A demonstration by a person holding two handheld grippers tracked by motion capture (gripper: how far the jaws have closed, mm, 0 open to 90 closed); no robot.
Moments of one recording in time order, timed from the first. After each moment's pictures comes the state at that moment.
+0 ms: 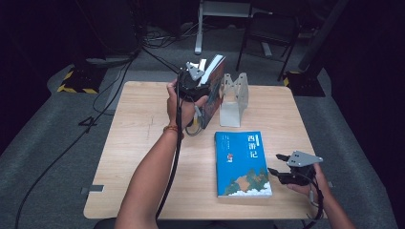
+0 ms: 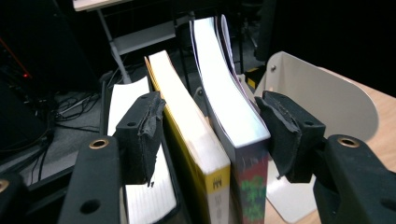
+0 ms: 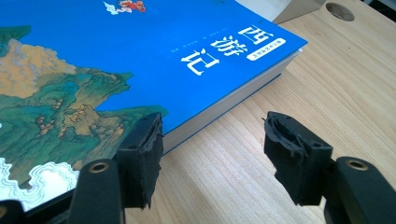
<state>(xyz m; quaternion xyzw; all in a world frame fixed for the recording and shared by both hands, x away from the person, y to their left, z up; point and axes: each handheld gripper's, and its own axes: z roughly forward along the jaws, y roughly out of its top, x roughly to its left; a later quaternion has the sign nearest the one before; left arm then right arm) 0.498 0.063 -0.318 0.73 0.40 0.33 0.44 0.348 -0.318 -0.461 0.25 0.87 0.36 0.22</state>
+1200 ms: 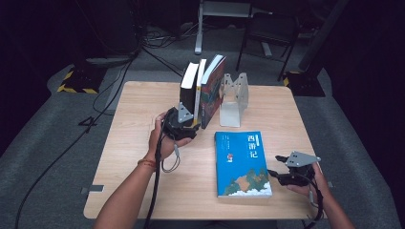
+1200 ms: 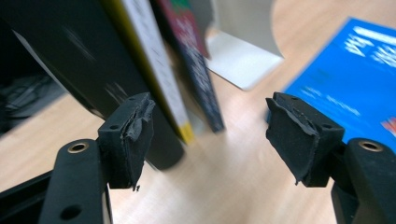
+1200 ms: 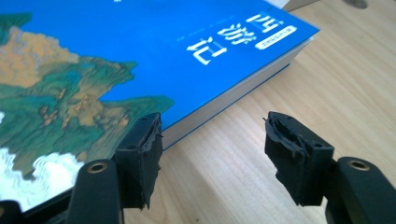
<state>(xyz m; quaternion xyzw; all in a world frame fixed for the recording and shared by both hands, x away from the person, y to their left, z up) 0.427 0.102 -0.405 0.83 0.31 0.25 0.39 0.348 -0.316 -0.464 0.25 0.88 0.35 0.21</state>
